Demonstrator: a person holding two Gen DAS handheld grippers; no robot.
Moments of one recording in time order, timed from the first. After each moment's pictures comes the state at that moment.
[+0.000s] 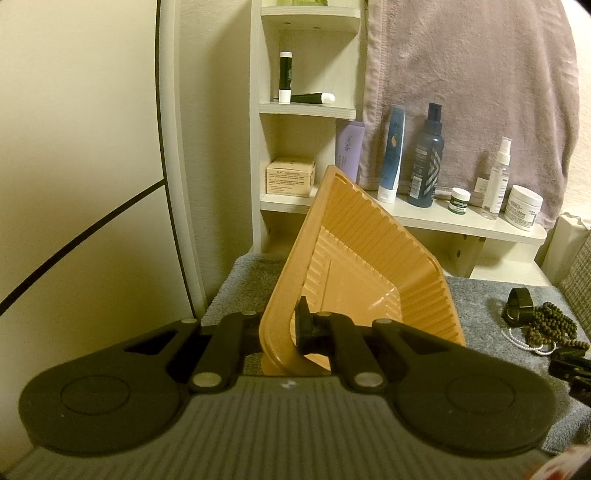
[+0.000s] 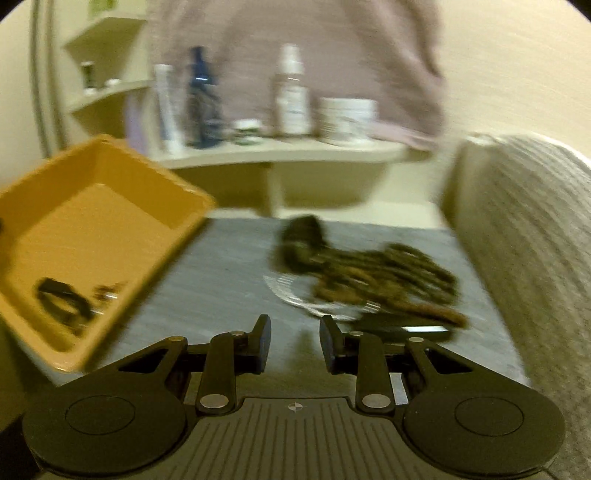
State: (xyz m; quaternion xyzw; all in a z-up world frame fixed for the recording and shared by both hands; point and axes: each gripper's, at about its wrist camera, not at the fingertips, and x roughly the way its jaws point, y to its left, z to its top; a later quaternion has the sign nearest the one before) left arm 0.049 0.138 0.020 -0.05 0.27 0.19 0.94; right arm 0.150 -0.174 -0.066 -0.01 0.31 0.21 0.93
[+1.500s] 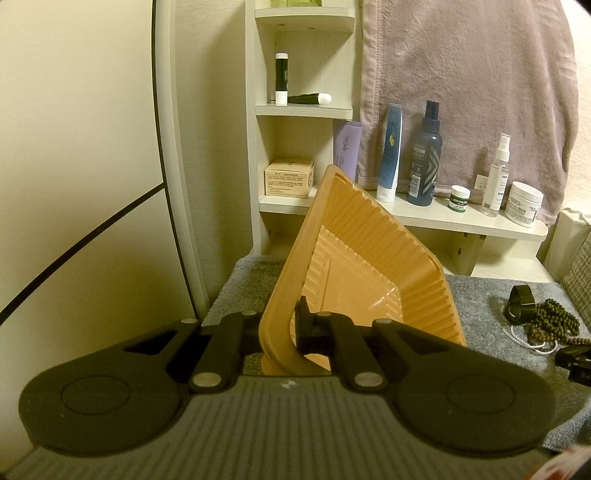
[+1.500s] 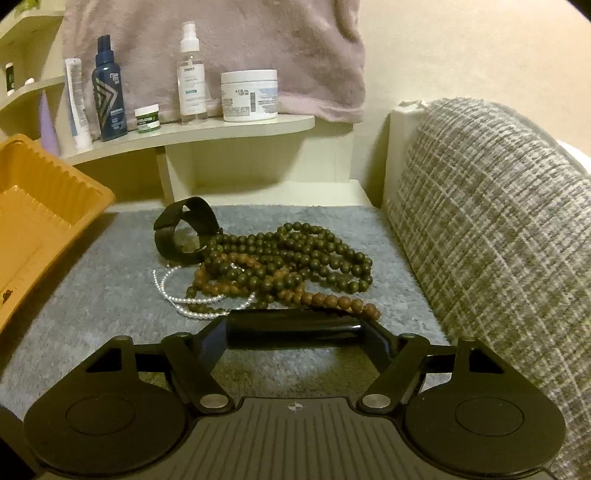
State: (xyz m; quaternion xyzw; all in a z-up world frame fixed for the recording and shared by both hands) left arm 0.049 0.137 0.021 -0.05 0.27 0.19 0.94; right arm 0.184 -0.210 -0.092 -0.01 0.32 0.14 0.94
